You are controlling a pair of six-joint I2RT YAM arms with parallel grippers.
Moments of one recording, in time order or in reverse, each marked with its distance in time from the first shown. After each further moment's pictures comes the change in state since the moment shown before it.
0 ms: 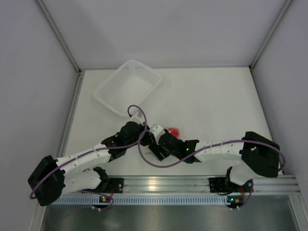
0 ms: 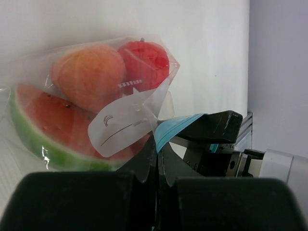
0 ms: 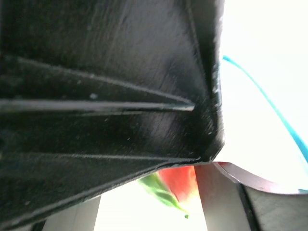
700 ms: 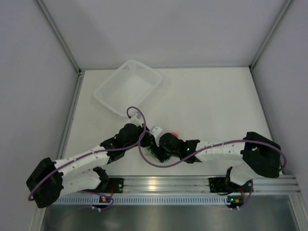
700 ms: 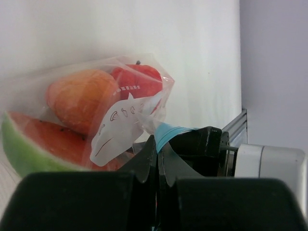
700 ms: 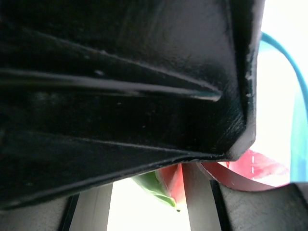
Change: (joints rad) left arm -0.001 -0.037 -0.043 0.011 -0.010 -0.007; right arm -0.001 0.001 0.001 -0.009 -0.132 0.051
